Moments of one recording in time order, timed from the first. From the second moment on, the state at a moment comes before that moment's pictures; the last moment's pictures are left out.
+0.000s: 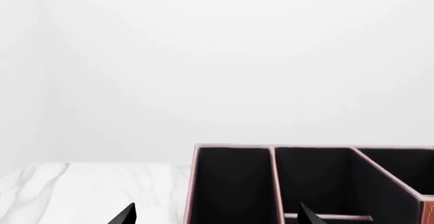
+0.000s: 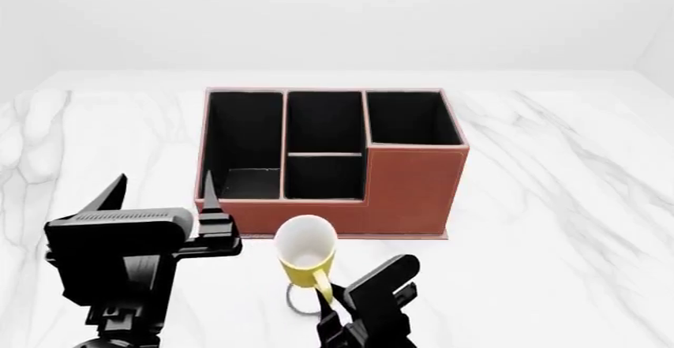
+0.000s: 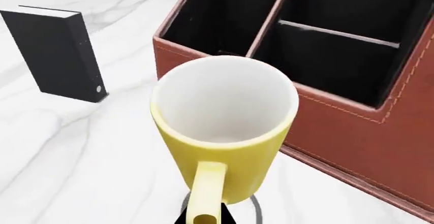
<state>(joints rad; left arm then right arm) -0.12 -0.26 0.03 0.76 -0.29 -0.66 -0.30 0.24 0.30 -0.65 -0.19 0.40 0.48 0.09</state>
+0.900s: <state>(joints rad) -0.12 -0.28 0.03 0.78 -0.31 -0.67 -0.33 -0.02 0.50 -0.30 -0.39 0.51 0.40 0.32</state>
